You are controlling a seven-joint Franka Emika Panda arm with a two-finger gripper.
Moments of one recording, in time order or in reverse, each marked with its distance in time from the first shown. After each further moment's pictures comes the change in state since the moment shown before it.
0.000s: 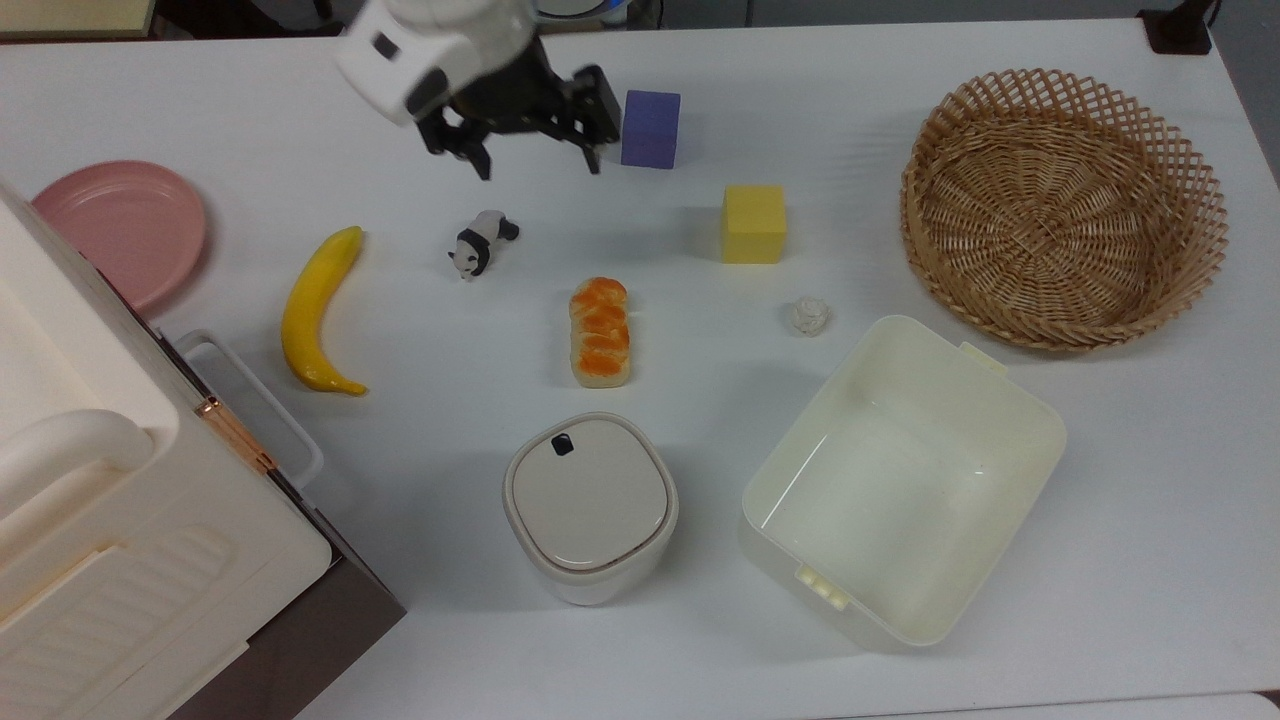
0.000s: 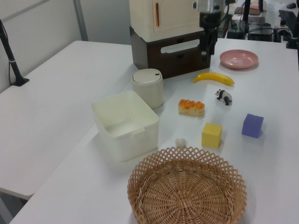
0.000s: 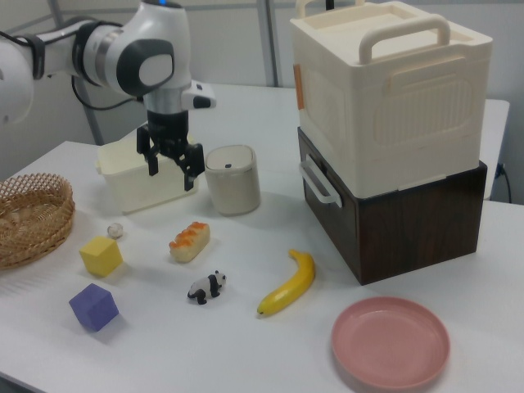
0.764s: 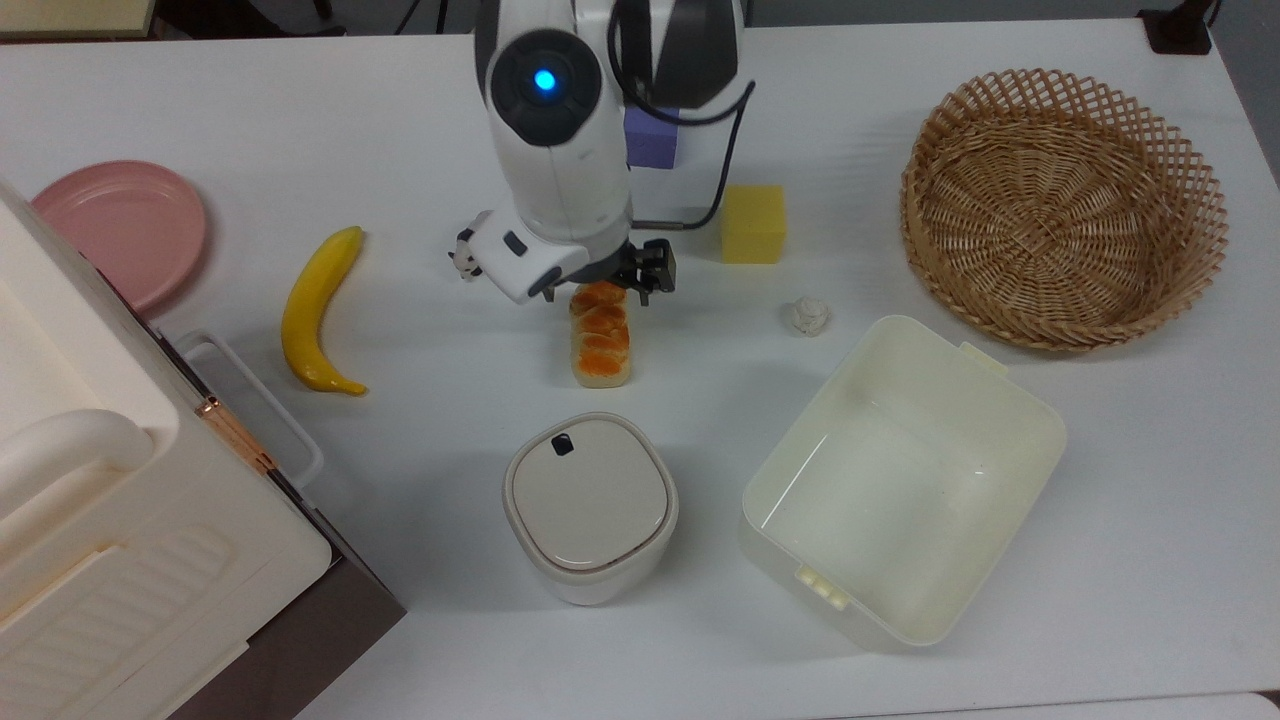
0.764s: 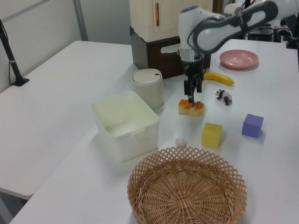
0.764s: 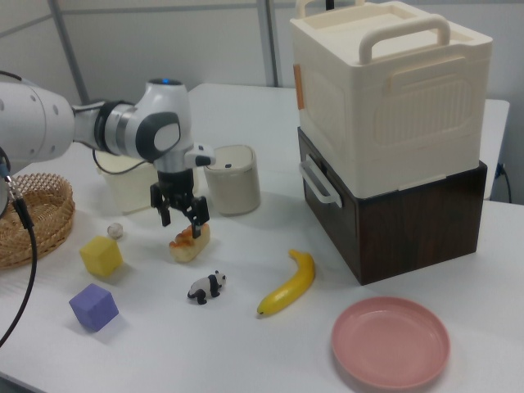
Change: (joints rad) arm 0.078 0.221 0.028 -0.073 -0.092 0.264 0.131
